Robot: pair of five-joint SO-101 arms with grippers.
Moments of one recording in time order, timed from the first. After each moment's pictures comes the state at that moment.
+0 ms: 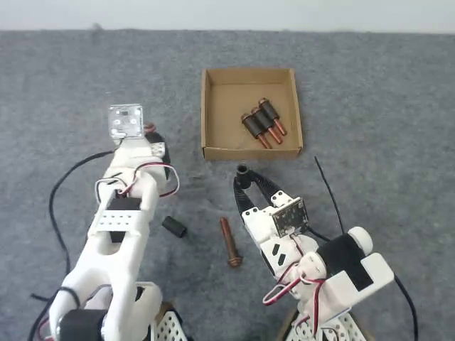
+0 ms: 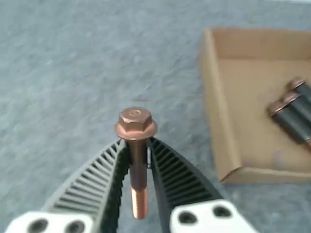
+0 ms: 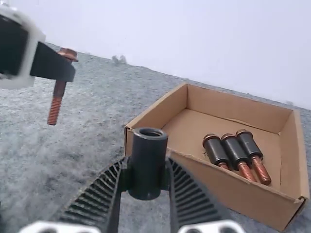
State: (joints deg) left arm -5.3 -27.3 69.7 2.8 8.0; right arm -32.8 5.9 94.5 -84.5 2.2
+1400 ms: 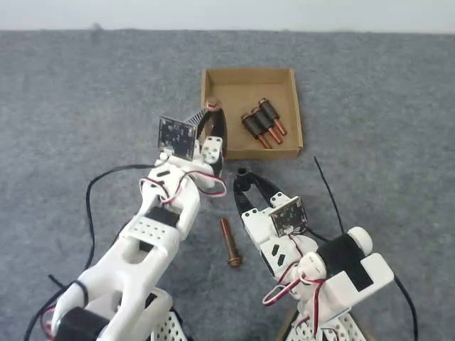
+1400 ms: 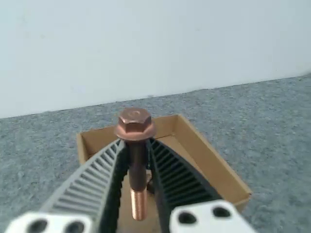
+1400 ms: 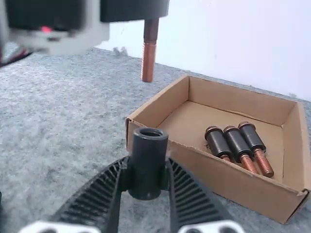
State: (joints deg) left arm 15.8 -30.1 74.4 -23.0 8.0; right arm -33.0 5.9 94.5 -82.6 2.2
